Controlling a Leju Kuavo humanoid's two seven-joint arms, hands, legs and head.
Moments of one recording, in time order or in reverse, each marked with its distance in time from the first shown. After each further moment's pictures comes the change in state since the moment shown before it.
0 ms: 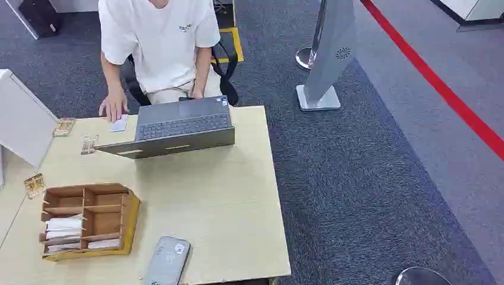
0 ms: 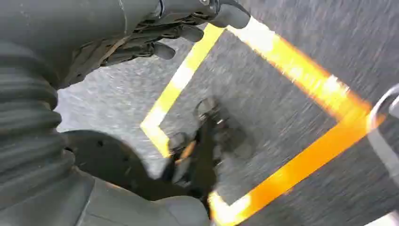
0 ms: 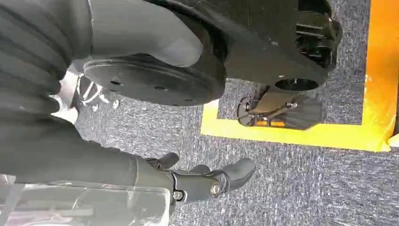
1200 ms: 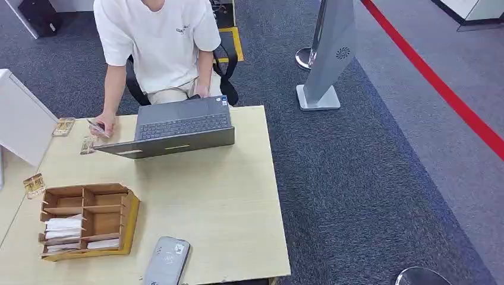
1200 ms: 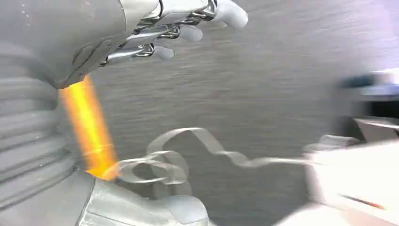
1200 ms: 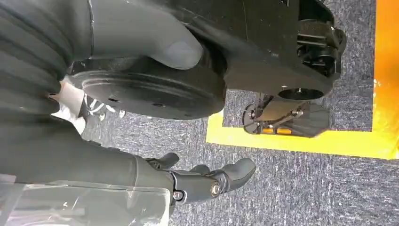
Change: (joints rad) left arm 0.020 -0.037 -0.041 -0.591 0.585 -0.067 -0.416; right arm -0.021 -0.003 -0.024 0.050 0.003 -0.017 0.029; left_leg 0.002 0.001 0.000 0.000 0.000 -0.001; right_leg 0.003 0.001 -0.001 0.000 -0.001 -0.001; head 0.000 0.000
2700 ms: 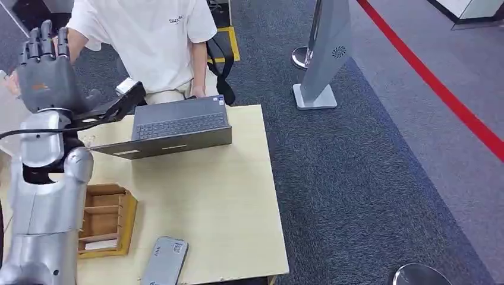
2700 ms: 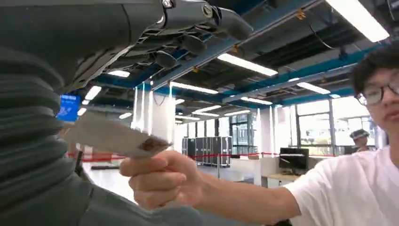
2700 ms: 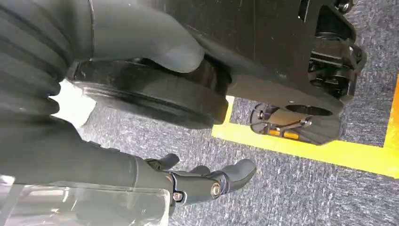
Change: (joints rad) left arm -0.652 0.304 -1.574 -0.428 -1.660 -0.191 0.911; right arm -0.018 -0.006 0.031 0.027 0.114 0.022 0.036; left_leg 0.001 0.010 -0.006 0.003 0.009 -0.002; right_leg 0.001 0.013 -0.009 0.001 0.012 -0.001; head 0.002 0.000
